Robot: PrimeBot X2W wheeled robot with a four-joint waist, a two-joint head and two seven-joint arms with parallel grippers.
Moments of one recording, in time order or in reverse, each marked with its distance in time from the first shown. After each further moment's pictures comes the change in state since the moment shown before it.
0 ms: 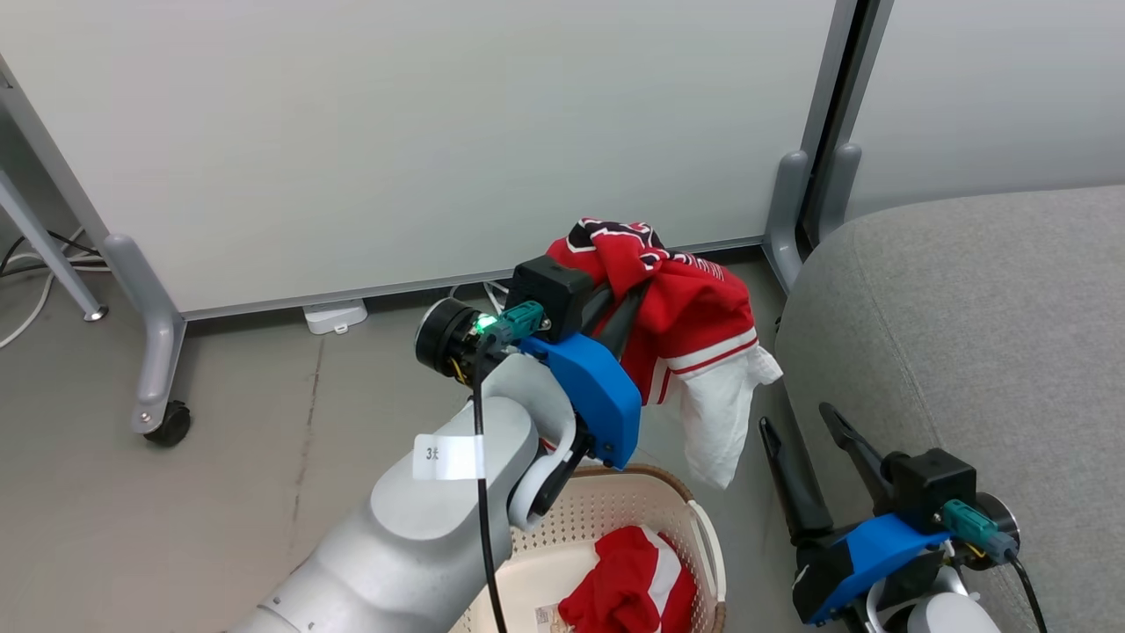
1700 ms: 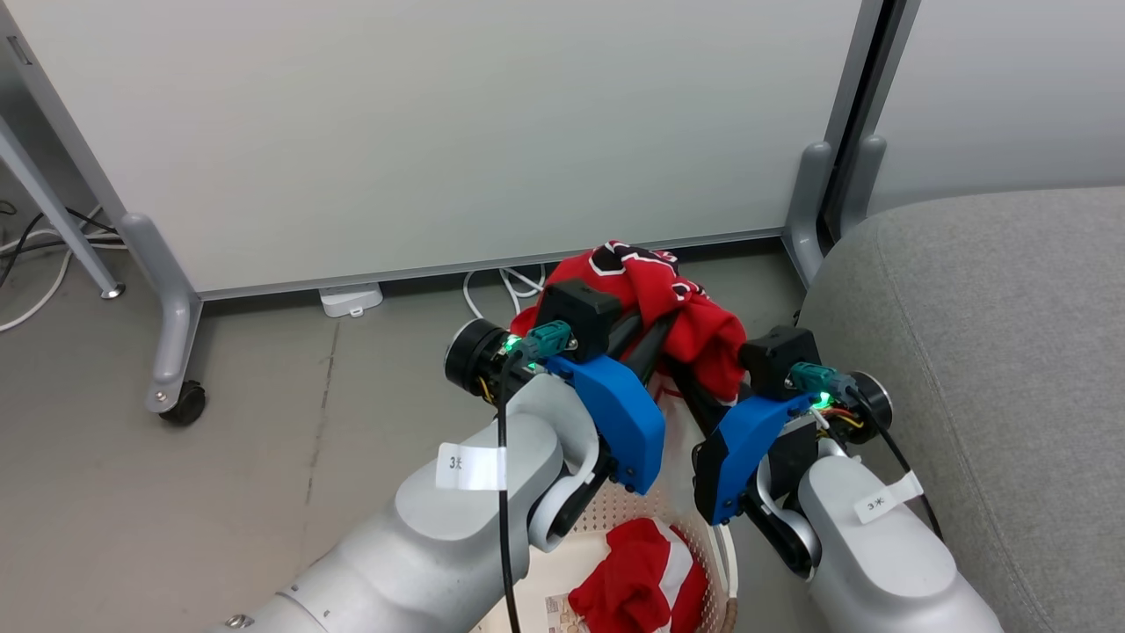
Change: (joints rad) left arm -0.055 0.000 -0.203 0.028 -0.200 0.015 -0.062; right arm -0.430 0.000 0.289 0.445 0.122 0.000 0.043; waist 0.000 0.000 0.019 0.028
